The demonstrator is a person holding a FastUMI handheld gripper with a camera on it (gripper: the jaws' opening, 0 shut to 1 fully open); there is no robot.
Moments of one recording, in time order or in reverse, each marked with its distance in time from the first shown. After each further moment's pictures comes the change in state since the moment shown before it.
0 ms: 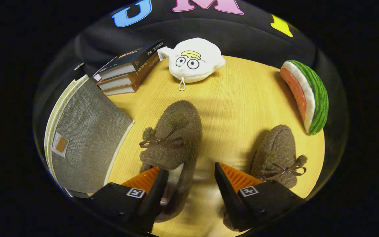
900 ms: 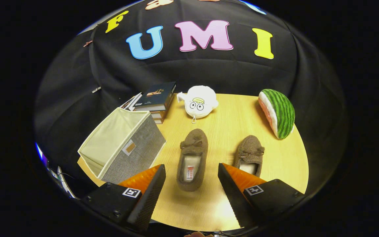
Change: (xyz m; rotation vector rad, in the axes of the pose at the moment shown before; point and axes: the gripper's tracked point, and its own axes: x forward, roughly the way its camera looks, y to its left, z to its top) arm -0.157 0.041 0.001 -0.002 -0.311 -0.003
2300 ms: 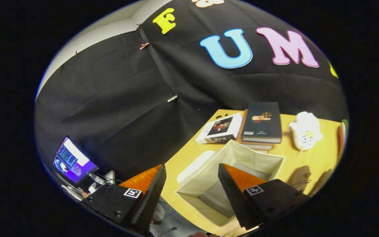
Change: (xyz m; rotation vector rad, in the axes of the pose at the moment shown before) arm -0.024 0.282 0.117 -0.059 -0.125 0.560
